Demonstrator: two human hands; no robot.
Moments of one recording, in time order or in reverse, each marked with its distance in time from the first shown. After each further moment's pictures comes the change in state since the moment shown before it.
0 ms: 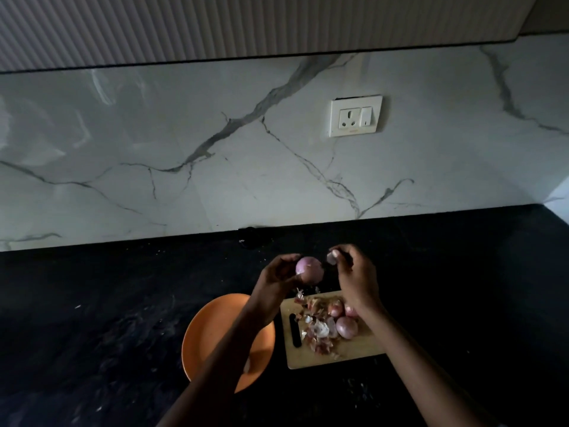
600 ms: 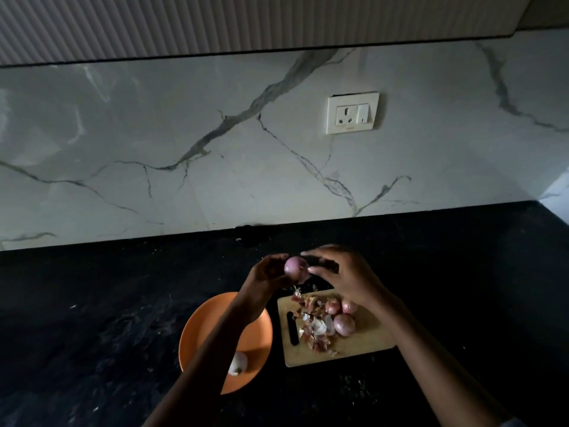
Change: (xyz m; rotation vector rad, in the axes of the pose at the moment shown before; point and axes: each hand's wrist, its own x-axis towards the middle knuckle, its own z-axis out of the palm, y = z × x) left_hand 0.001 0.004 -0.018 0.075 -0.024 -0.018; right_hand 0.010 -0.021 -0.022 -0.097 -0.452 -0.387
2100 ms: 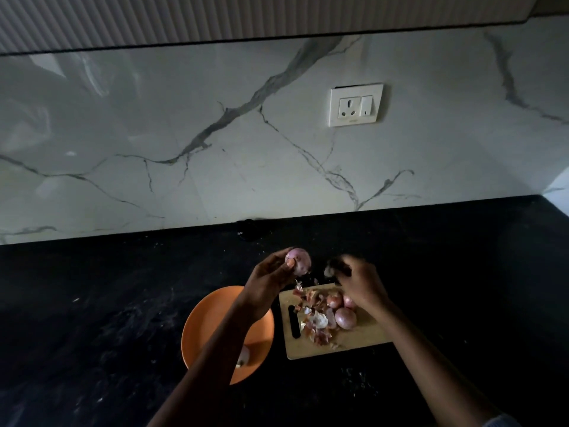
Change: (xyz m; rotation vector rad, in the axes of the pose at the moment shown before) left_hand -0.004 -0.006 0.003 -0.074 -0.034 -0.018; right_hand -0.023 0.036 0.021 -0.055 0.109 0.451
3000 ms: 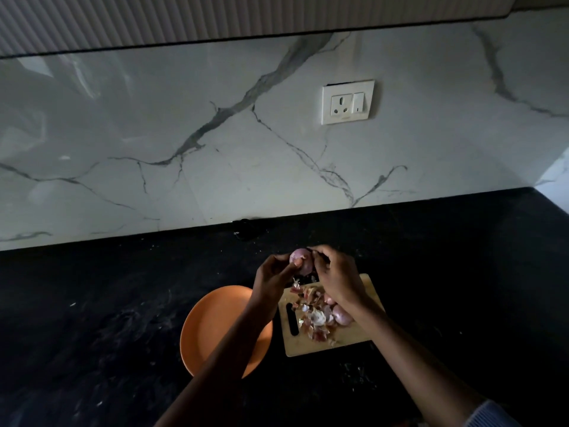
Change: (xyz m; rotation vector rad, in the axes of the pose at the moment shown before) left_hand 0.007 -0.020 0.018 0.134 0.210 0.059; right_hand -0.006 -0.037 0.019 0.054 0.113 -0.131
